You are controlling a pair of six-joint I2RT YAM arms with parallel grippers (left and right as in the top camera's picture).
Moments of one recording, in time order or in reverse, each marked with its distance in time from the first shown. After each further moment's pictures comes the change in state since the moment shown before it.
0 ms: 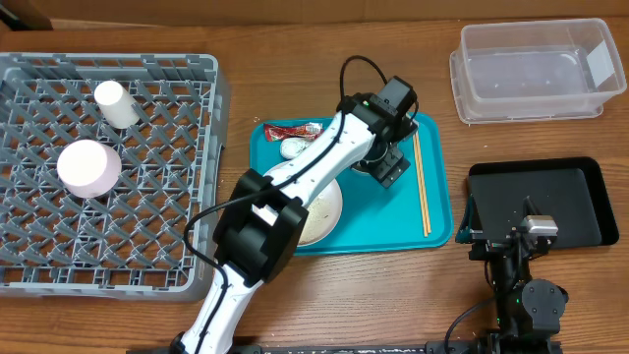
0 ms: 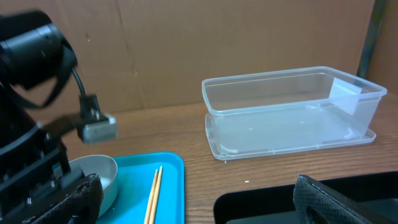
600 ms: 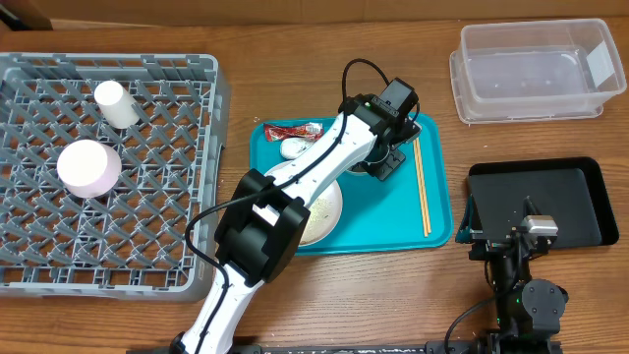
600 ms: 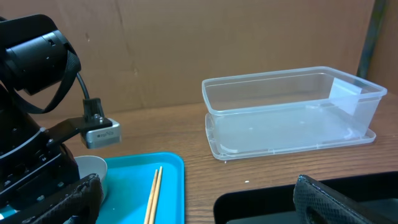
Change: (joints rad) left arm -0.004 0.006 0.002 0.003 0.038 0.013; right arm 0.000 0.000 0.000 0.001 0.000 0.000
